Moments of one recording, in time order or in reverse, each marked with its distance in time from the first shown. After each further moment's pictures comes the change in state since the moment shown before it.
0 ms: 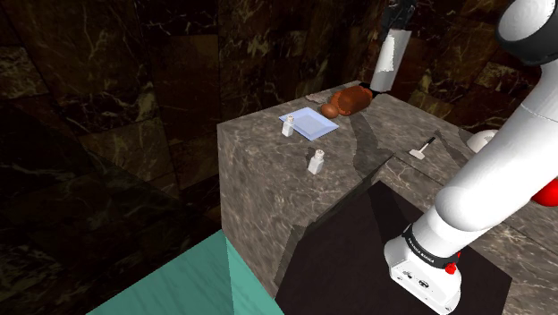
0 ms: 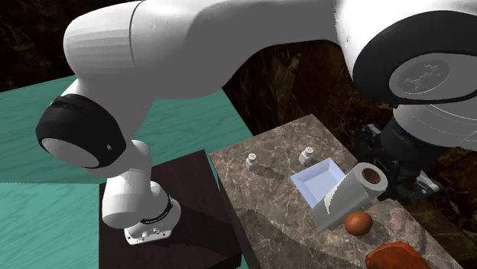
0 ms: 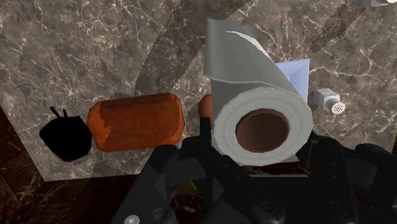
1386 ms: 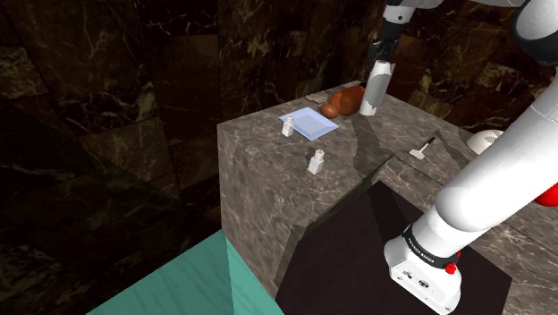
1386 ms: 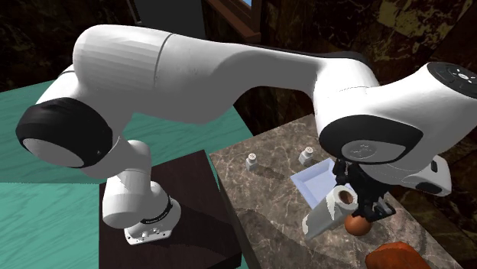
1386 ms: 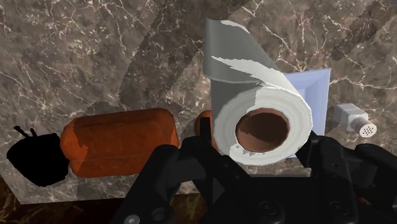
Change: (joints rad) arm 0.011 -0.065 0.008 -0.364 -0.023 0.302 0.025
